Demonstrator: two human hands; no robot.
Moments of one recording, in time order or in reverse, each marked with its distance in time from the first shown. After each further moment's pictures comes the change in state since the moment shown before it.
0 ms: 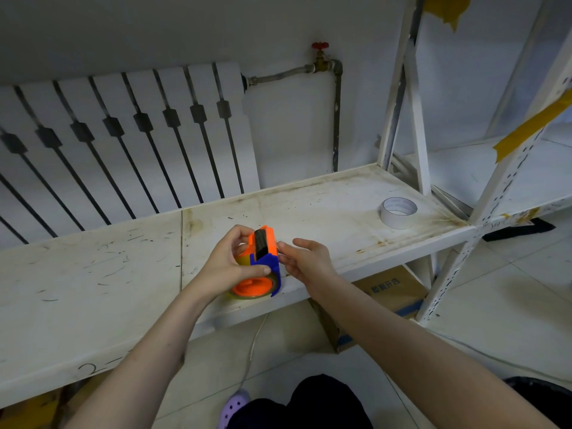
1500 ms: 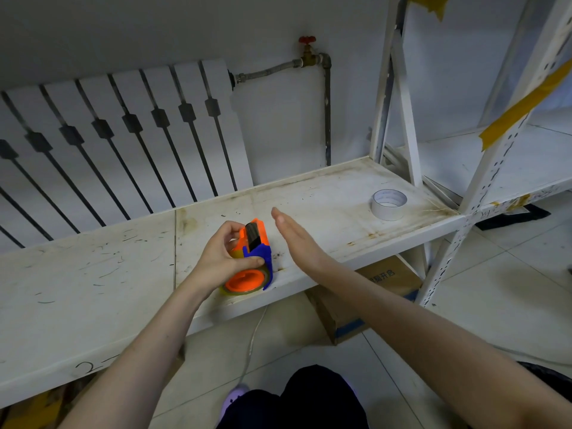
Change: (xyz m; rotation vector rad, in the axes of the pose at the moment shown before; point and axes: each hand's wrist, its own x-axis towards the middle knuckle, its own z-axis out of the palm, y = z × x) left_hand 0.005 0.000 0.010 0.042 0.081 -0.015; right_hand -0.013 -0.020 -0.011 -0.575 -0.324 -0.399
